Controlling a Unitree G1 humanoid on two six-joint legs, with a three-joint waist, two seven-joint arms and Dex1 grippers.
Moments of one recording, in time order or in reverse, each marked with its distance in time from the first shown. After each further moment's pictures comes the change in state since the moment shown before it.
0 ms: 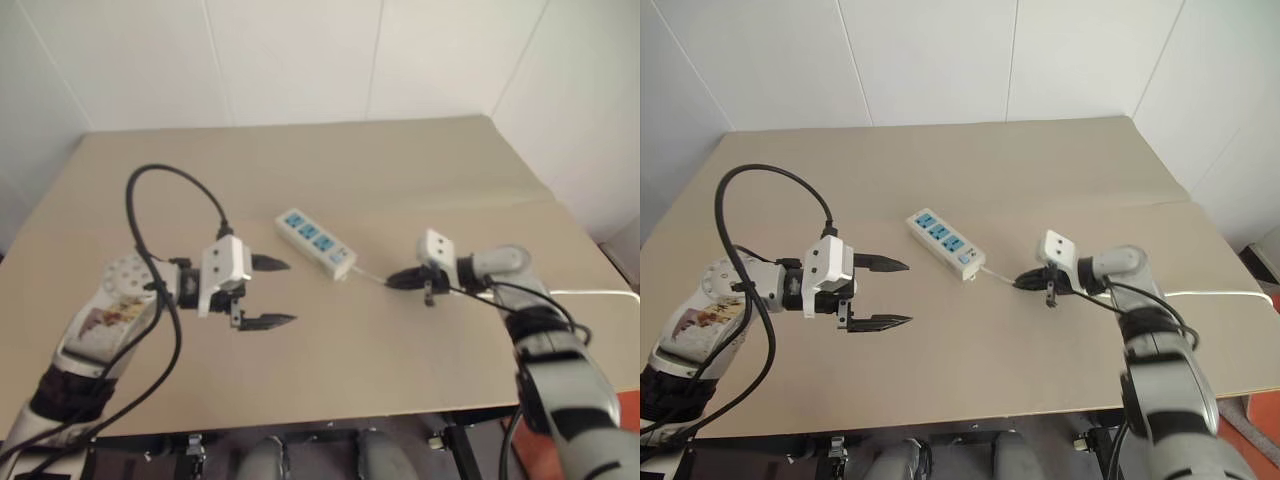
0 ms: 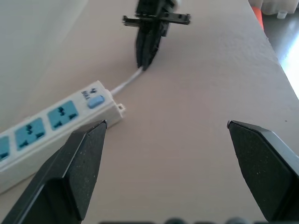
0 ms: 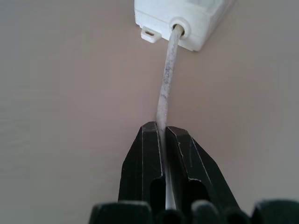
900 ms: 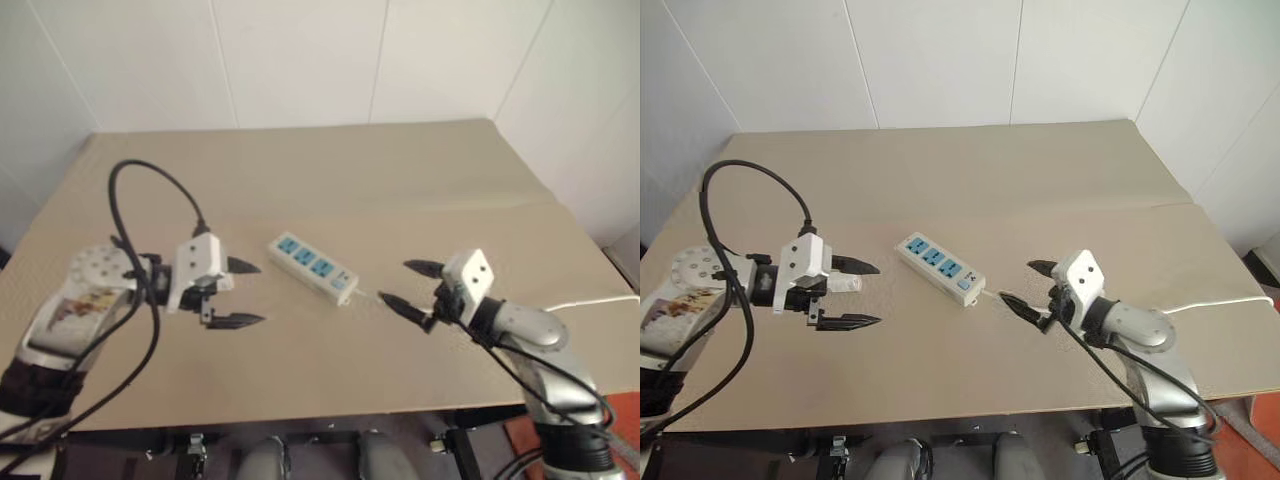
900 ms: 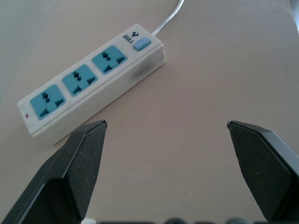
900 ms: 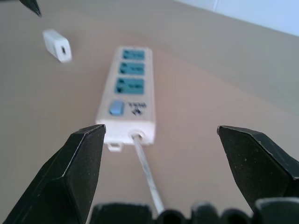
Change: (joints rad) left arm 0.012 0.139 0.050 0.093 0.047 0.000 -0.081; right arm 0.390 0.126 -0.132 -0.788 0.233 0.379 -0.524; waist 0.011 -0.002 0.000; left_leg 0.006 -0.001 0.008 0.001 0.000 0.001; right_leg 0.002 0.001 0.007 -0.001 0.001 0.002
